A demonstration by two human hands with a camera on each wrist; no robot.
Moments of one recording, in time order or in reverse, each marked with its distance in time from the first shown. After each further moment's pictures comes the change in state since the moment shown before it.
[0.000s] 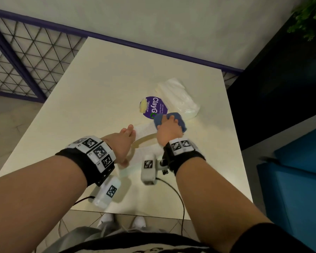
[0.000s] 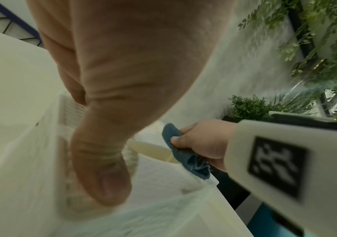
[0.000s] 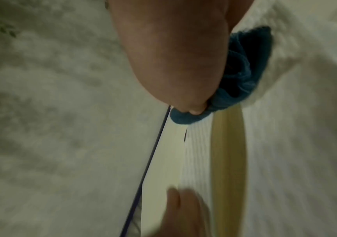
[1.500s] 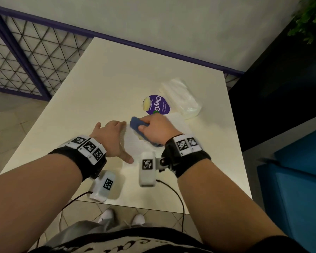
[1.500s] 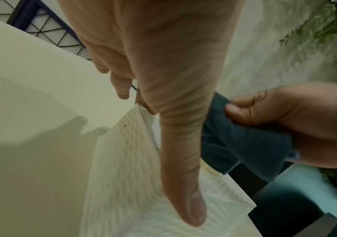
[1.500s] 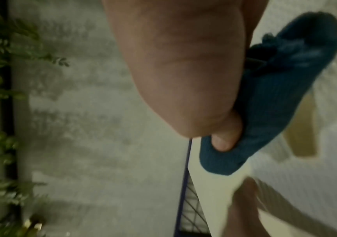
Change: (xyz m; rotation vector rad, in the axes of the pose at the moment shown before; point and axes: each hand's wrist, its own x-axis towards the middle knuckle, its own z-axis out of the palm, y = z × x) left_hand -0.006 -0.032 0.027 -0.343 0.178 -0.176; right_hand -0.058 -0.023 -0.018 0.264 -0.012 -0.524
